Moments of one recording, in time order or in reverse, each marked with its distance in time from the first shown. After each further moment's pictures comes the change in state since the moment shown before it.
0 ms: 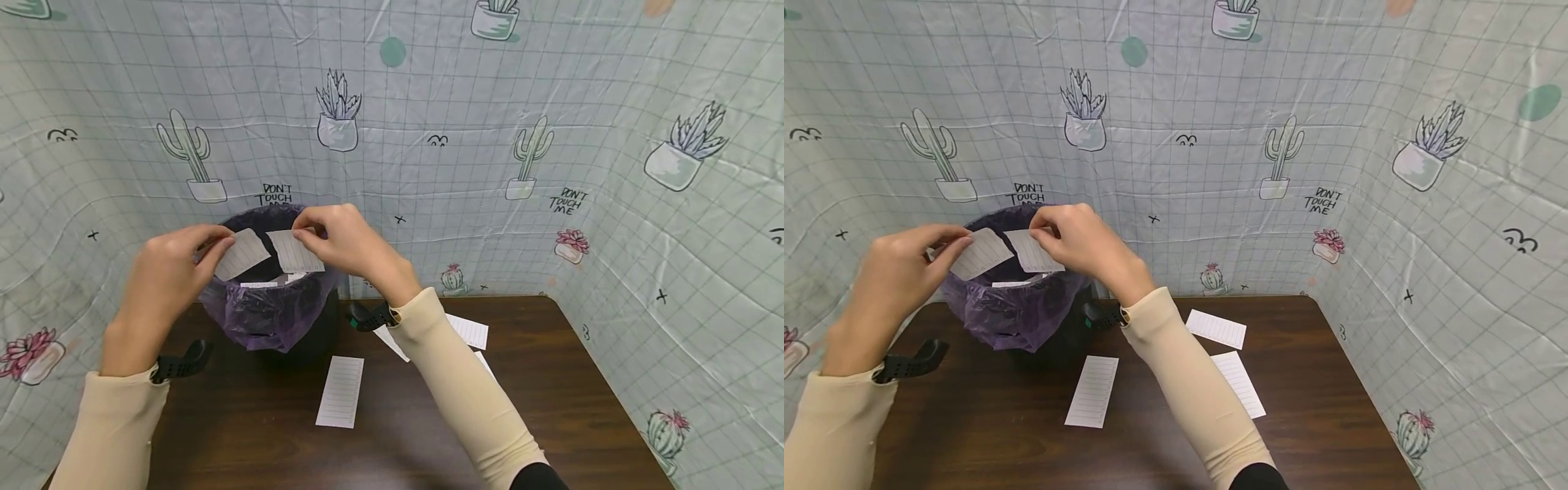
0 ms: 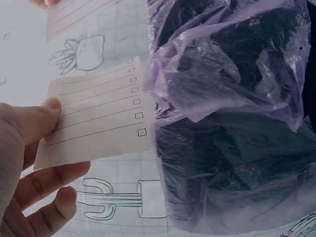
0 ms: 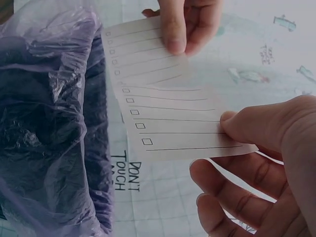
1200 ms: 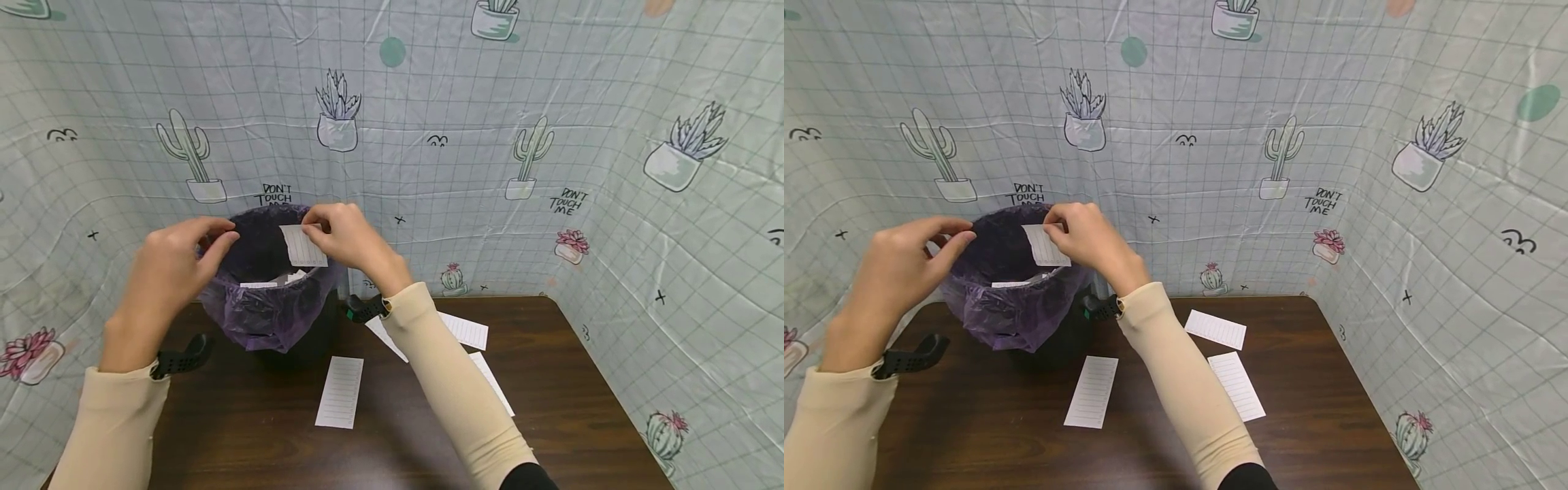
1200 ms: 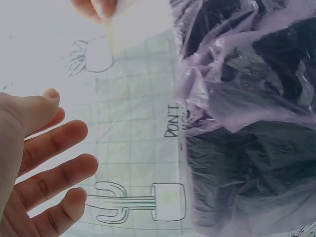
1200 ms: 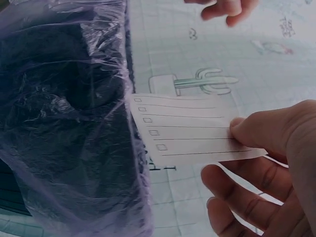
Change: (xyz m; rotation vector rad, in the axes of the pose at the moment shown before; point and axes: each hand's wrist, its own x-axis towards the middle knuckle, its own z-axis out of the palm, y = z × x) left_hand 0.007 0.005 -0.004 0.004 -0.054 -0.052; right_hand 0.012 0.025 0.014 -0.001 -0.011 0.148
